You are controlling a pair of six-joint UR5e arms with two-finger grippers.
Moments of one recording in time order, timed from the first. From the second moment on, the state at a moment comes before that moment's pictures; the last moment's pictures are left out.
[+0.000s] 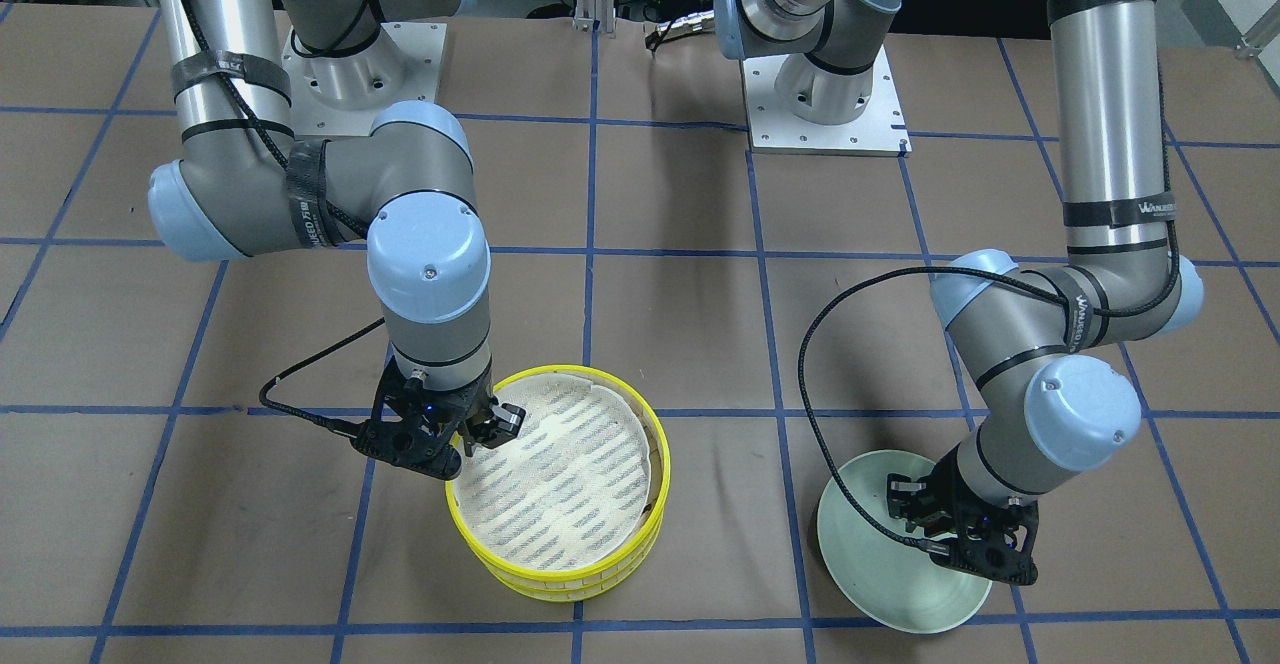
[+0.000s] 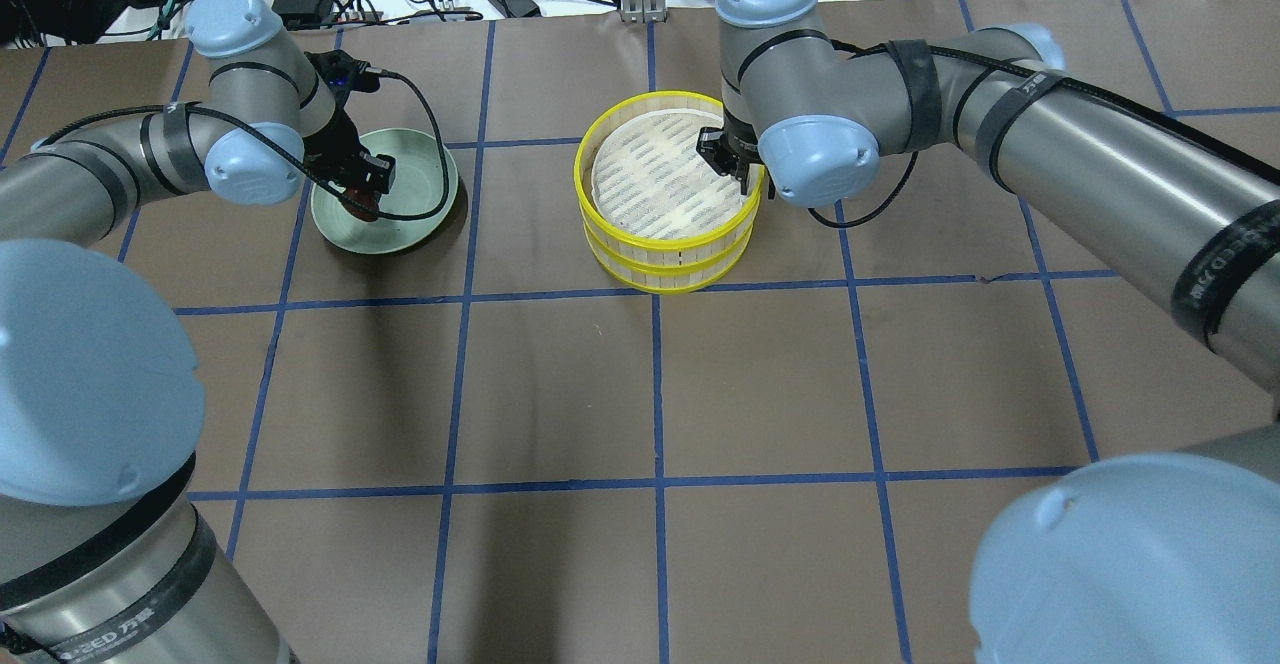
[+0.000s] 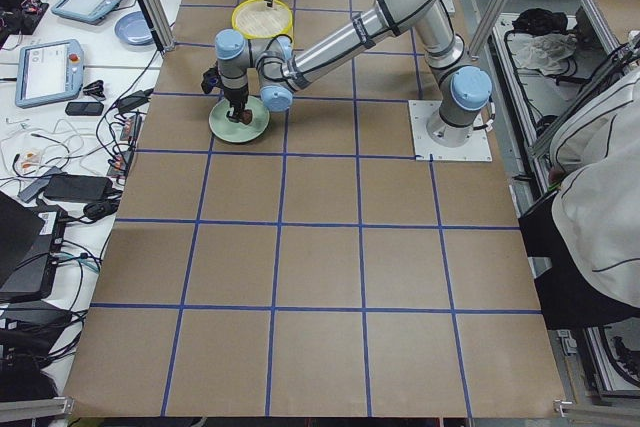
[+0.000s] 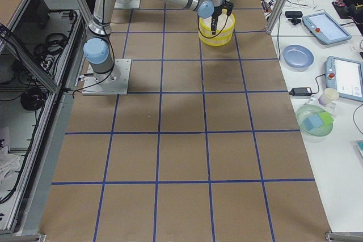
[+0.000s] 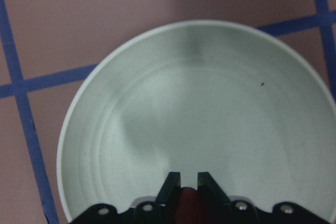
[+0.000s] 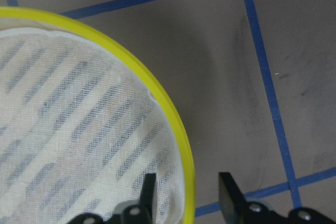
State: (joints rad) left arm -1.38 -2.14 -1.55 -0.91 1.52 0.35; right arm 1.78 -1.13 1.55 -2.10 -1.67 0.40
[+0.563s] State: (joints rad) left arm -1.51 -2.03 -1.50 -0.94 1.33 -0.18; right arm 1.72 -1.44 1.54 -1.83 -1.61 0.03
